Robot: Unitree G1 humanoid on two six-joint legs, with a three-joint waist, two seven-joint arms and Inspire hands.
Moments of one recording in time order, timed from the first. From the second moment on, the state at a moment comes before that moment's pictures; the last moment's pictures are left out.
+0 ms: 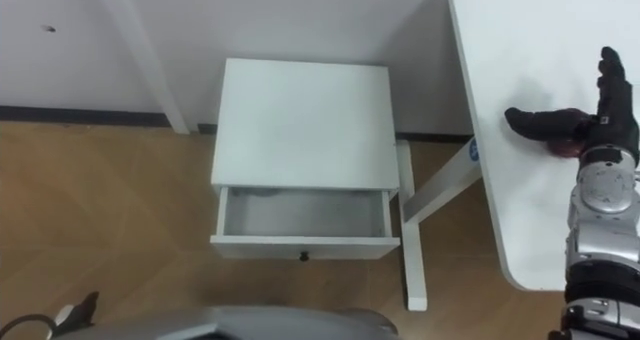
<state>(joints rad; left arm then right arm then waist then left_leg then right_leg) 0.28 0.27 0.21 0.99 0.37 -0.03 0.09 -0.08 -0.50 -0.29 0.66 -0.01 -0.14 -0.08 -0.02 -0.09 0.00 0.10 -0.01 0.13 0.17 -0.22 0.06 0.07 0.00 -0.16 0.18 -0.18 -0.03</state>
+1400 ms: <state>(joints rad) 0.27 0.31 0.18 1.10 0.41 -0.05 0.08 -0.08 -0.58 -0.26 0.94 -0.09 -0.20 -0.09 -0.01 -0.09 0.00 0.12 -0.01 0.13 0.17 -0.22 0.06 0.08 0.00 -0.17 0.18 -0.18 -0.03</state>
